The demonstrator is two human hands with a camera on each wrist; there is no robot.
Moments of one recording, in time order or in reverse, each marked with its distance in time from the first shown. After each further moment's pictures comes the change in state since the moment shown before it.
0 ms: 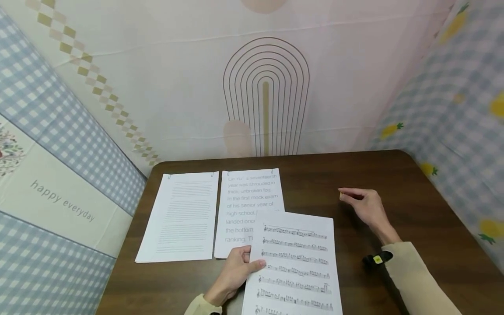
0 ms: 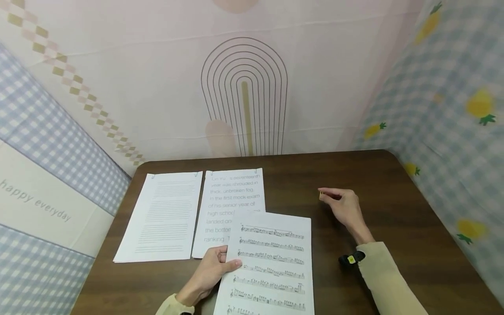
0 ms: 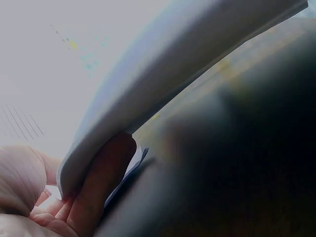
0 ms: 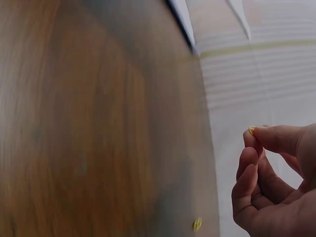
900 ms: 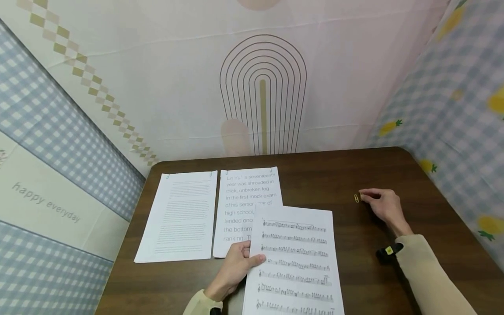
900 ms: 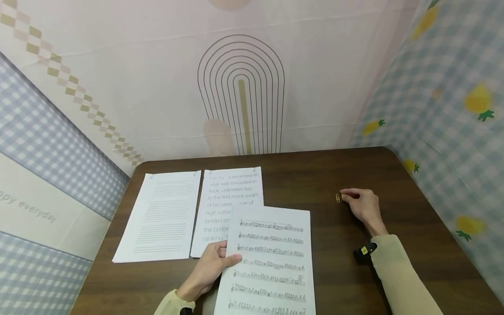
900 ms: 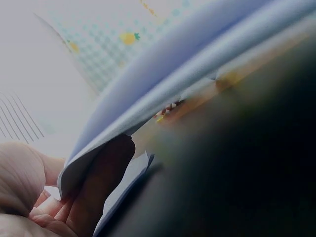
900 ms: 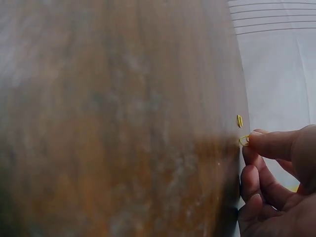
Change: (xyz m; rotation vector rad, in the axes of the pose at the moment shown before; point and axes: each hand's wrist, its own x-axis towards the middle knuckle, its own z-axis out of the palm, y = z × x) left_hand 0.007 0.009 0.002 0.010 0.002 -0.007; right_hand 0.021 0.064 -0.032 -0.186 0.043 0.098
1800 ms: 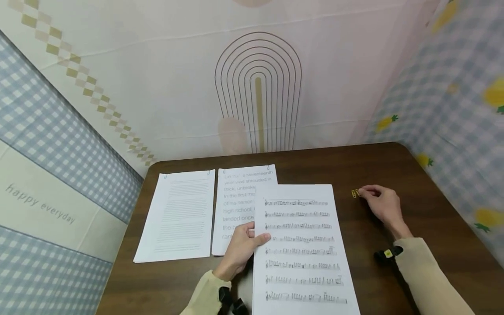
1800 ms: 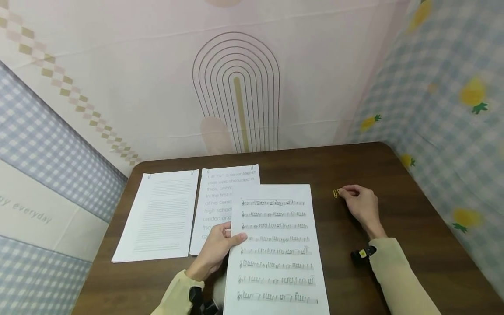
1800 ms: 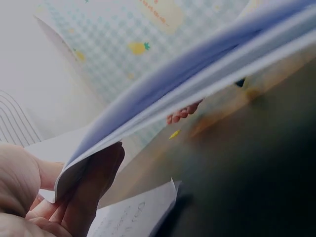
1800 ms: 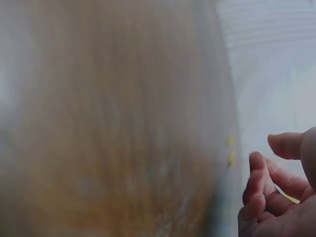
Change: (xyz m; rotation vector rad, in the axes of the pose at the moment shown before) left_hand 0.029 0.026 0.012 0.022 0.026 0.045; right_hand -0.018 -0.011 -0.001 0.025 0.052 0.086
